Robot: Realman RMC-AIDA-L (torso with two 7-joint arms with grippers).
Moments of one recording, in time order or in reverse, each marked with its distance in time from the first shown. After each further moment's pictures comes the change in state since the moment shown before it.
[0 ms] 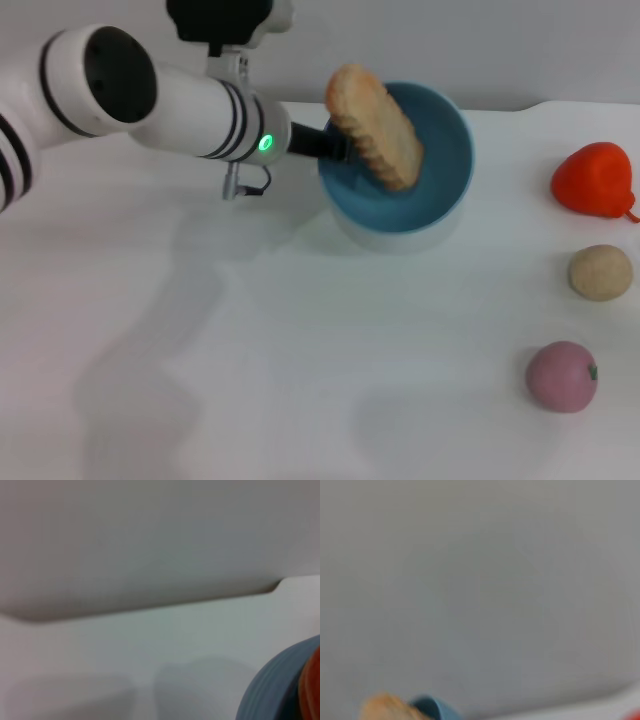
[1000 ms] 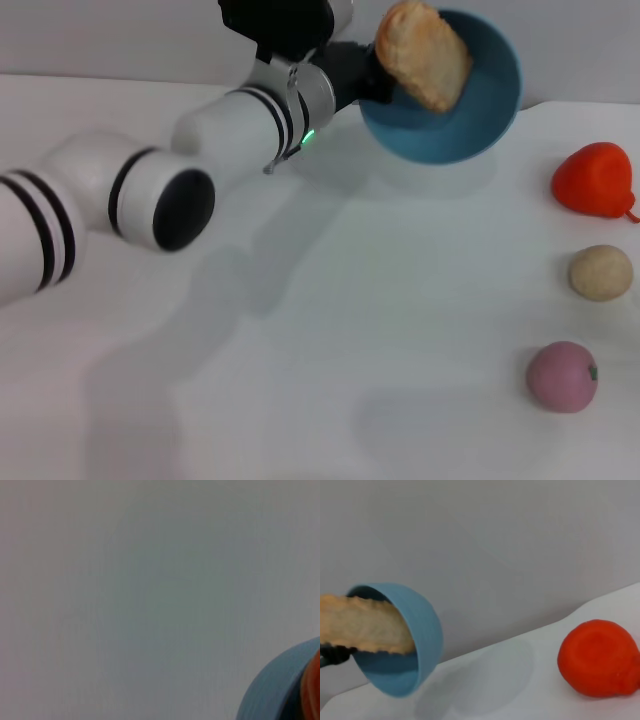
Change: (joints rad) left arm -0.001 -0.013 0.485 0.092 -0.012 0.780 -0.028; right arm 0.008 0.002 0.083 0.014 -0.225 0.035 0.147
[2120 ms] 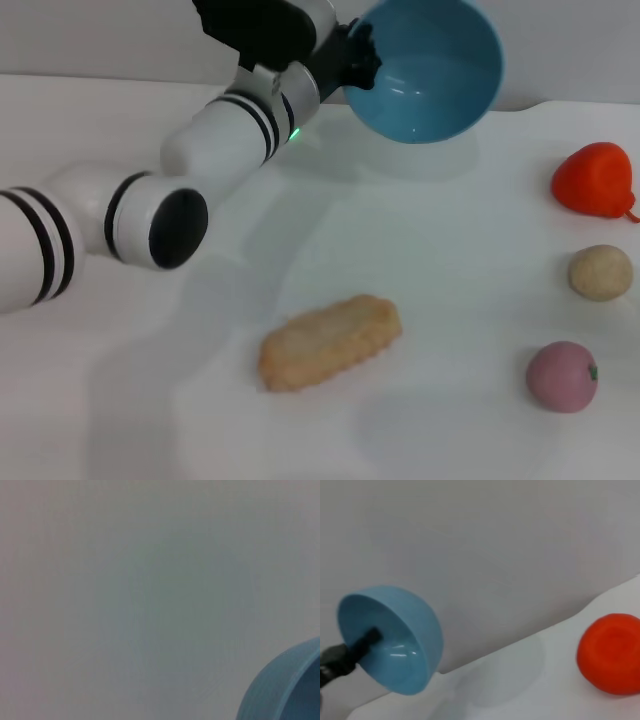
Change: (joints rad) left arm -0.012 0.000 0.126 0.076 -0.195 0.198 0.104; right arm 0.022 0.010 -0.004 -0.001 -0.002 -0.009 0.099
